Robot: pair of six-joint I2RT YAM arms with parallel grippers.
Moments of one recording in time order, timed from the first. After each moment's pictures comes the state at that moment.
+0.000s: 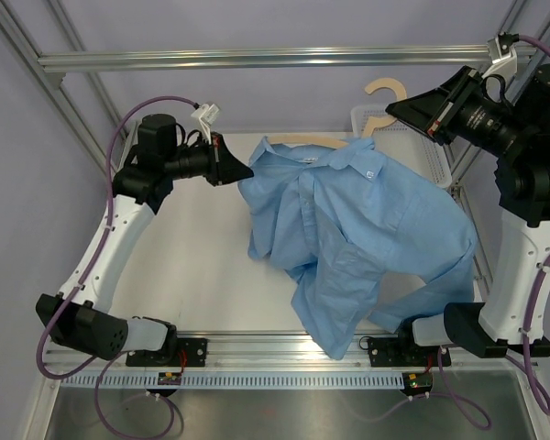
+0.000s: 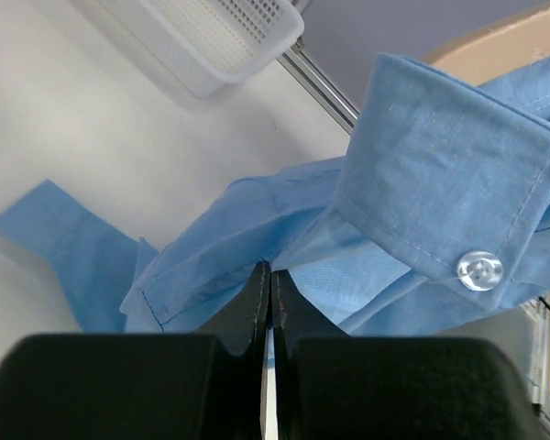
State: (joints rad) left arm -0.28 1.34 1.45 -0.50 0.81 -0.29; right arm 0.01 1.41 2.34 -1.01 -0.69 0.79
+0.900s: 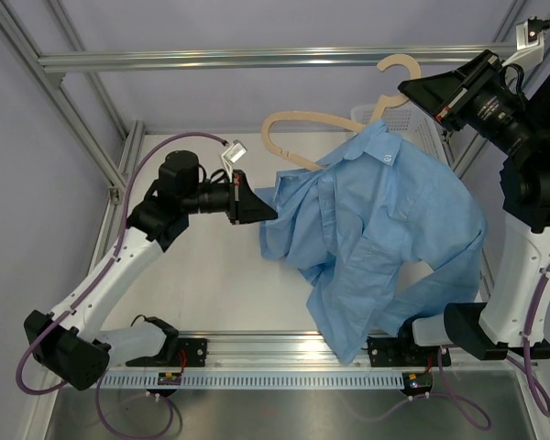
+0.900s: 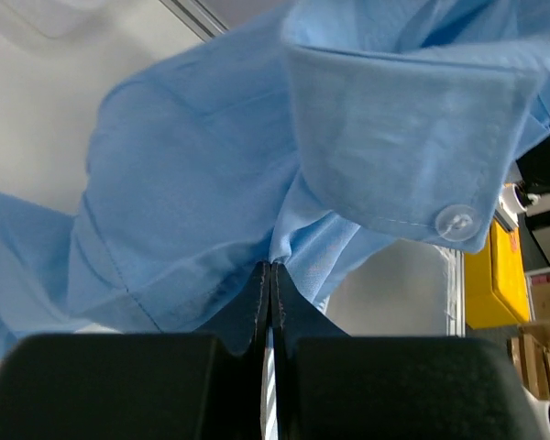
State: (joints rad) left arm -0.47 1.16 1.16 -0.29 0.86 -0.47; right arm 0.02 1.40 2.37 -0.92 -0.57 0.82
